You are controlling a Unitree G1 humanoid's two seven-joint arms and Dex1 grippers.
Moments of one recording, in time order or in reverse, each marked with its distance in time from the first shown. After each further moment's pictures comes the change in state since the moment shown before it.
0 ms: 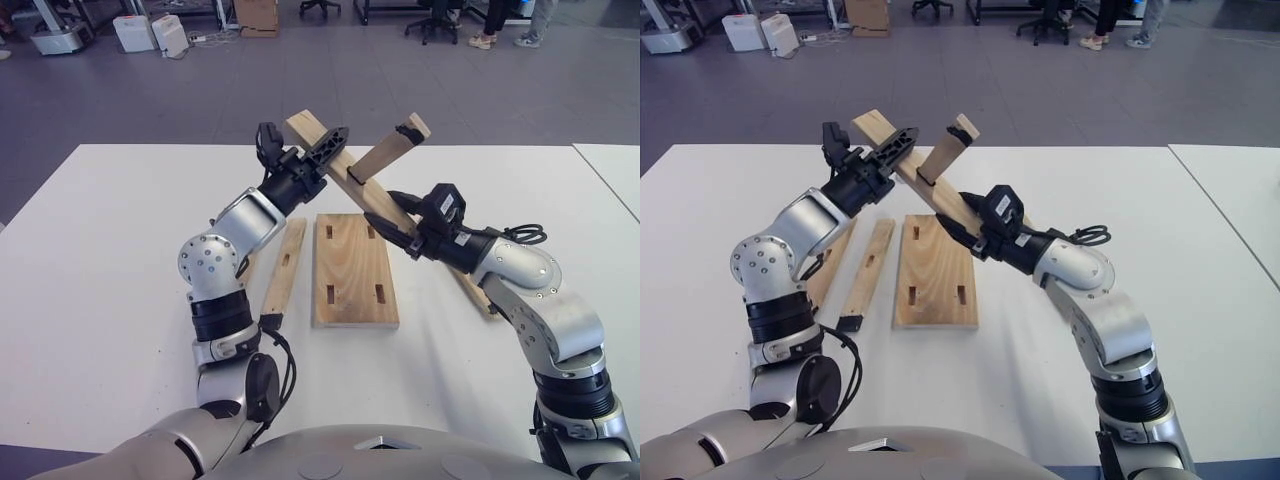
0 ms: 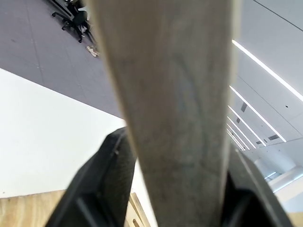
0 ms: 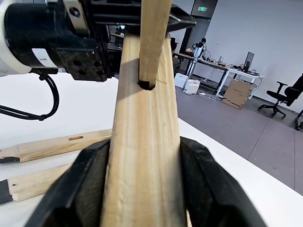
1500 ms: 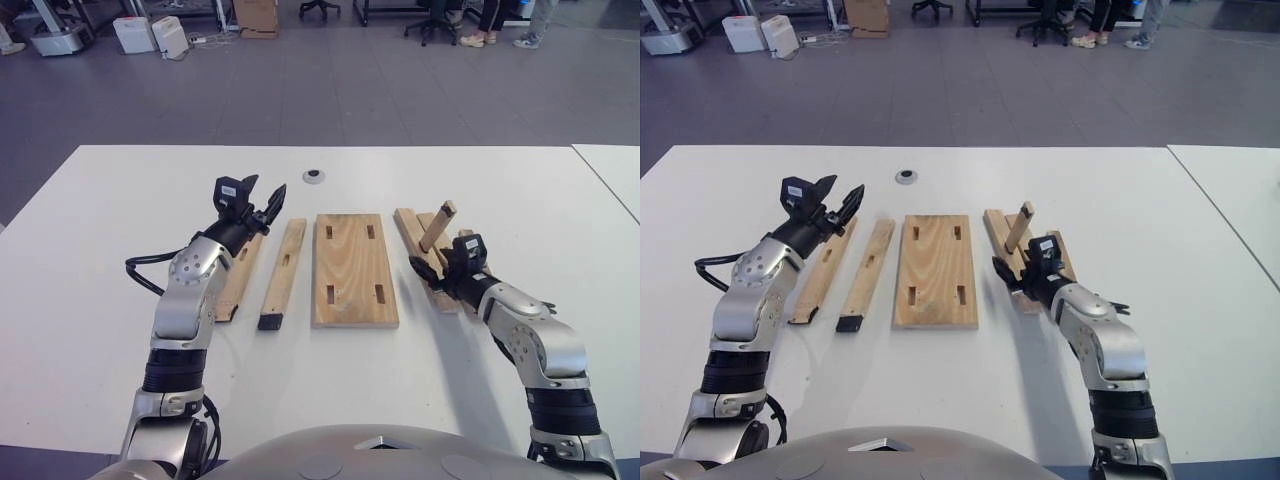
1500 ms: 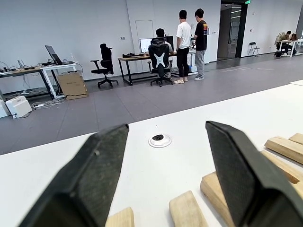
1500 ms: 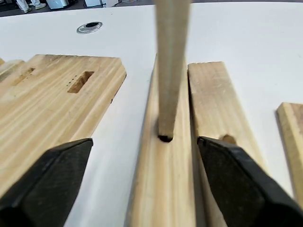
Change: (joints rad) left arm 0.335 0.363 -0.302 0.031 0.905 -0.704 -0.434; right arm 0.196 0.110 -0.142 0.304 0.013 0.165 -0.259
